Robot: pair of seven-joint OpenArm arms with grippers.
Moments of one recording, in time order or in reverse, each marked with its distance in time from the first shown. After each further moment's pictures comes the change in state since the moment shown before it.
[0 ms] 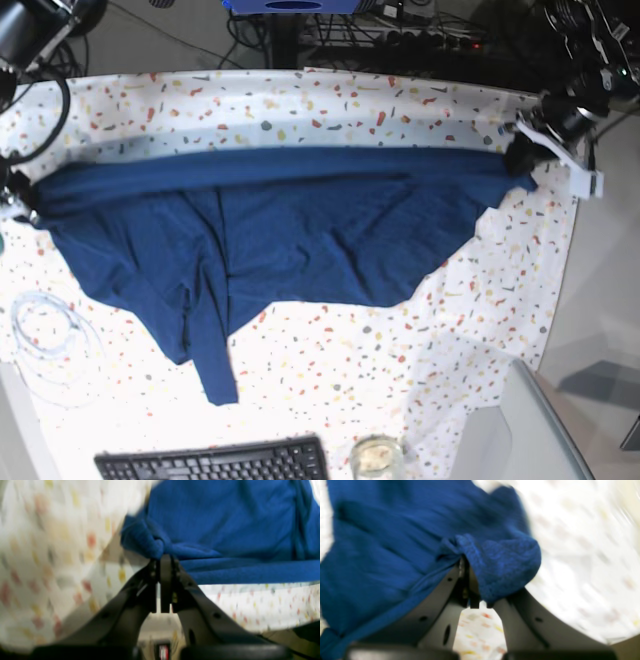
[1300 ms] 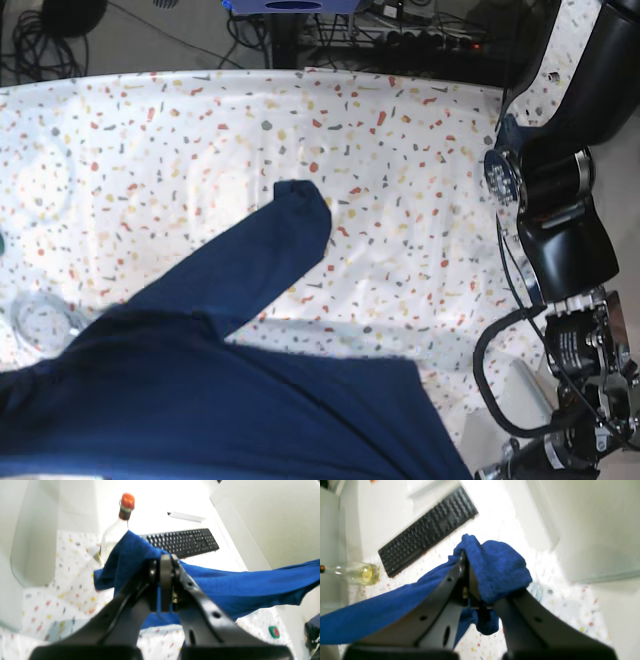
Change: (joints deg) left arm -61.3 -0.3 22.4 -24.9 4.3 13.7 2.2; right arm 53.8 22.6 -29.1 -36.6 -0.1 -6.4 10.0
